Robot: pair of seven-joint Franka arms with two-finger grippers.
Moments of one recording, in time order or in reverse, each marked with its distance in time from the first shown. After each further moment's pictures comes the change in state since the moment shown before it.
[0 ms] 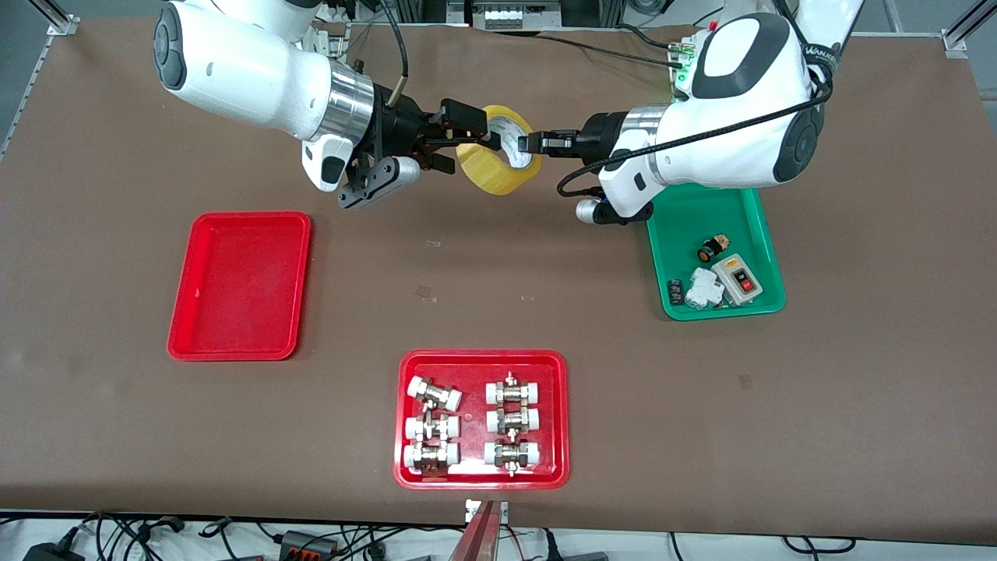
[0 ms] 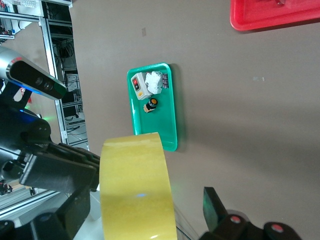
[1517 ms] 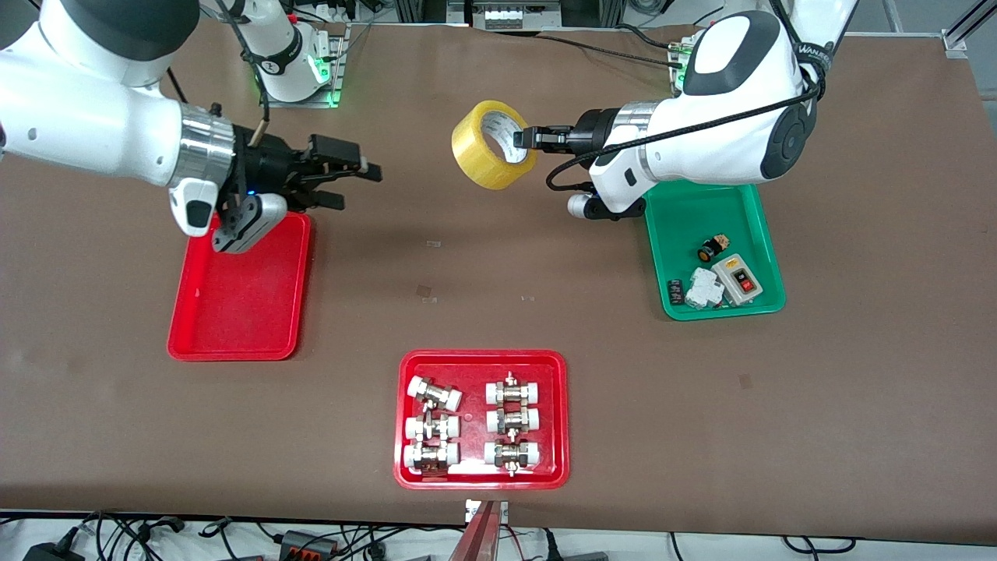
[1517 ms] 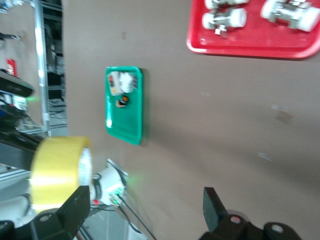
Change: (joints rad) left arm -0.012 0.000 -0.003 -0.004 0.000 0.000 0.002; right arm -0.245 -0.037 0.003 -0.032 -0.011 -0.200 -0.299
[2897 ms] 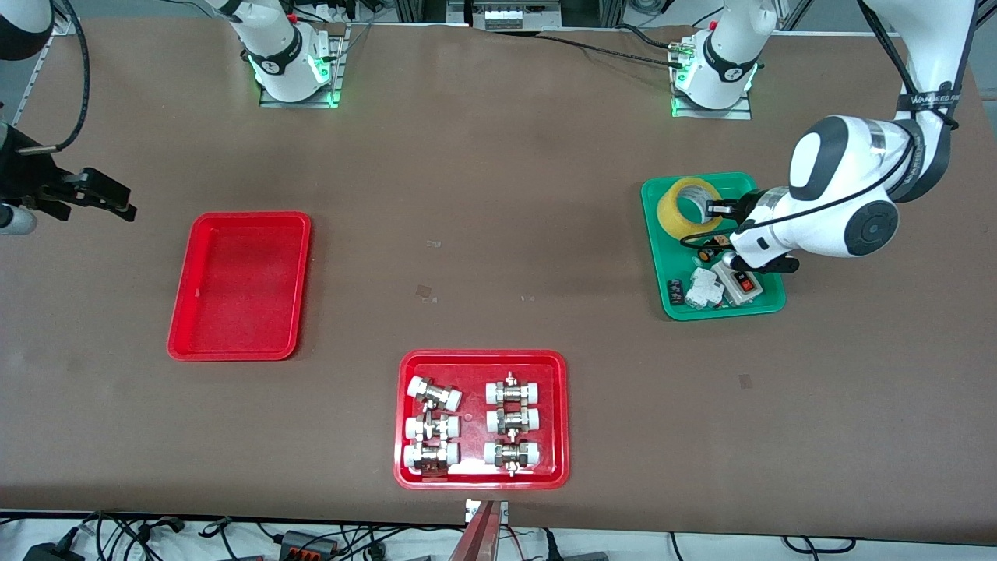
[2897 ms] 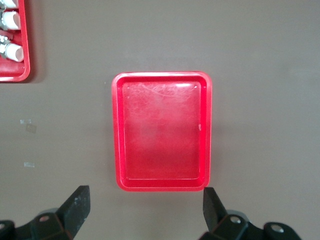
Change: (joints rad) left arm 0.202 -0.051 0.168 -0.386 0.608 -0.073 0.445; right arm -0.334 -0.123 -0.010 -0.067 -0.778 -0.077 -0.029
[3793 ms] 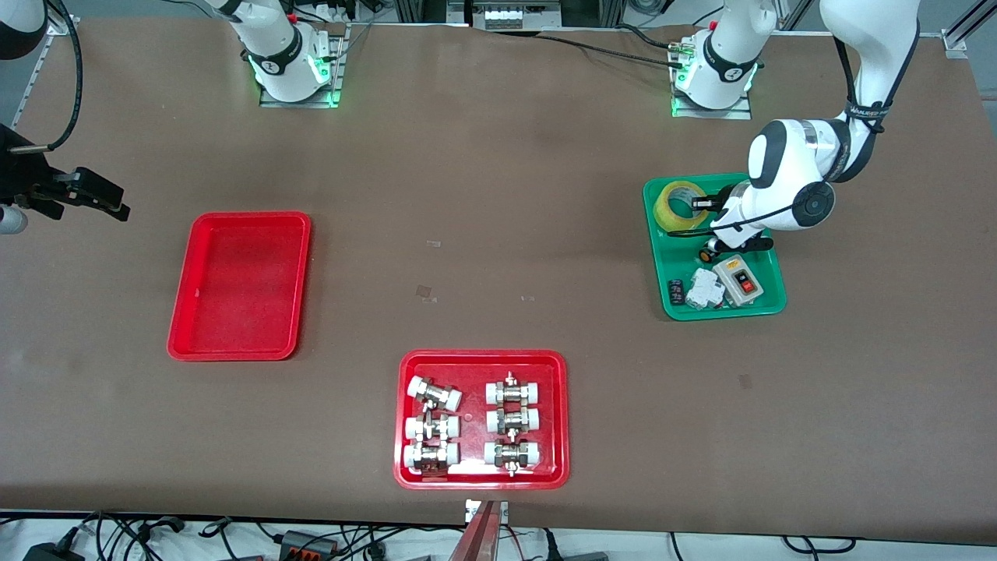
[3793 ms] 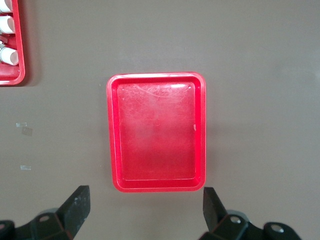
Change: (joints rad) left arm 0.002 0.015 0.040 -0.481 0.060 0.540 0.035; right arm -0.019 -0.010 -0.004 0.003 -0.009 0.002 0.001
